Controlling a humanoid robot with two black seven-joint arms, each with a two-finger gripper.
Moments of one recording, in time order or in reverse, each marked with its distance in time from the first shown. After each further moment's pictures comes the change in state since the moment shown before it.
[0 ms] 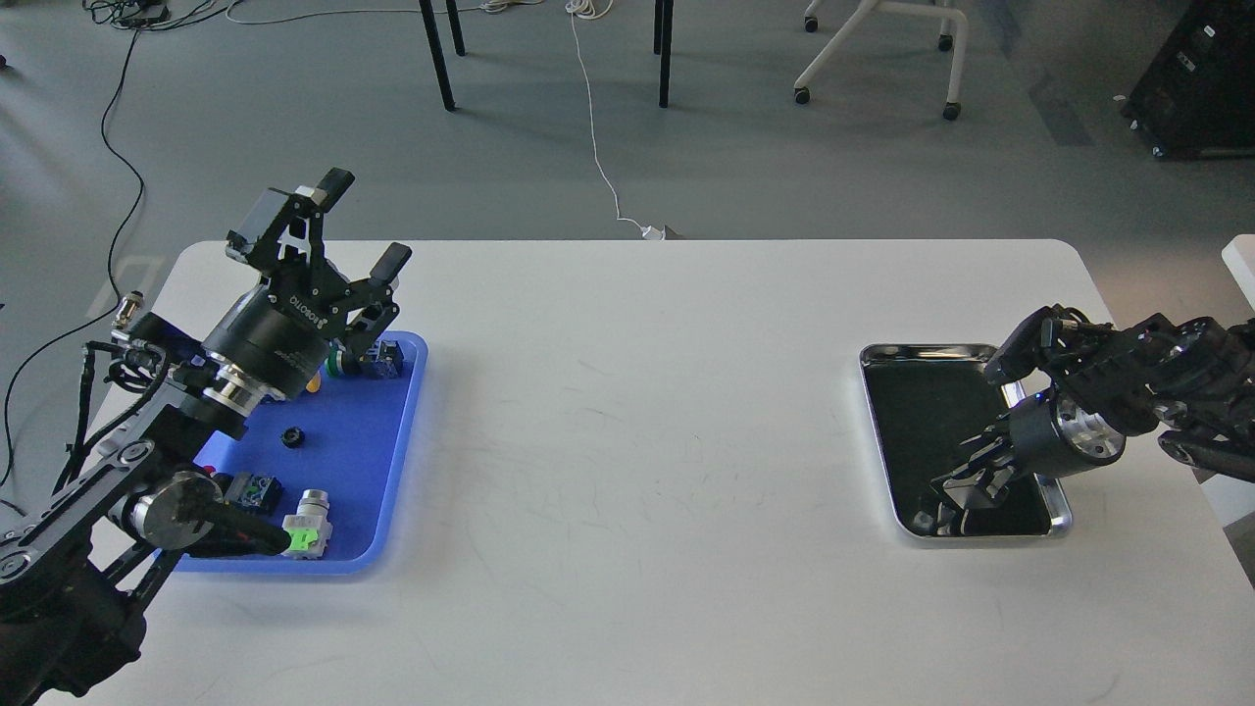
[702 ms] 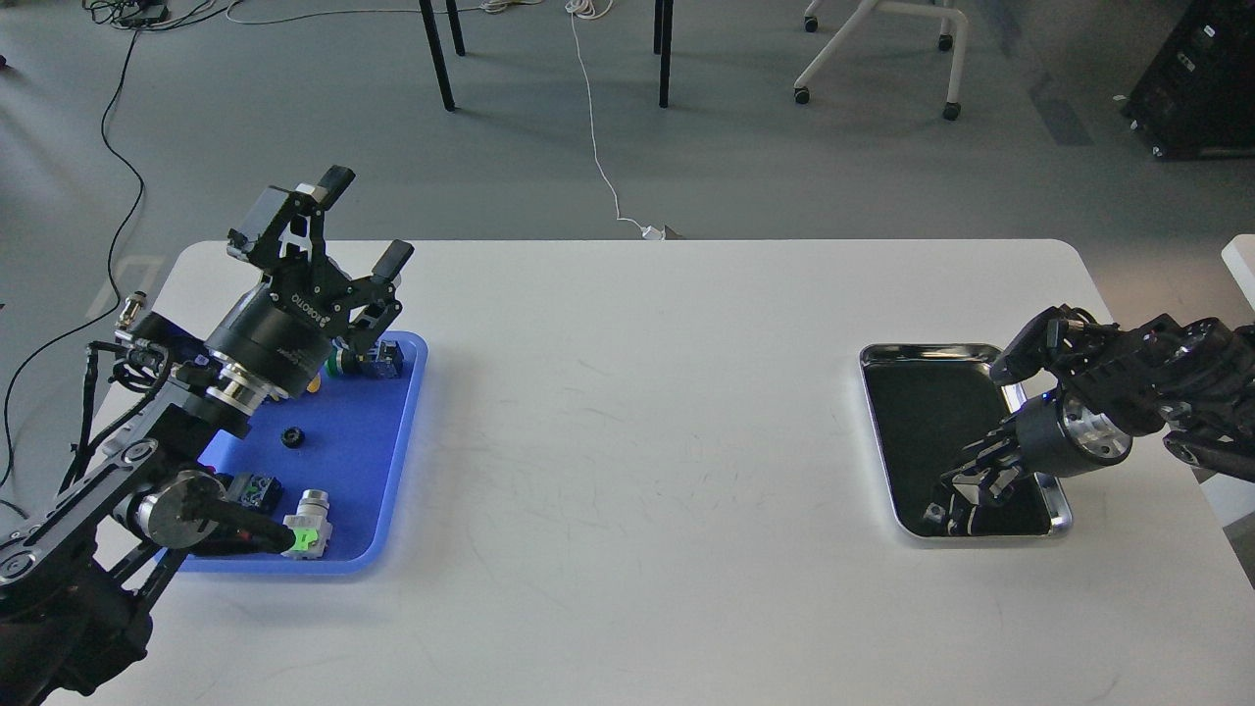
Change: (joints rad) left arm 0.001 -0.013 -0.009 0.000 0.000 0.000 0.001; right arm -0.009 -0.002 -0.001 -0.018 0.000 0.003 0.000
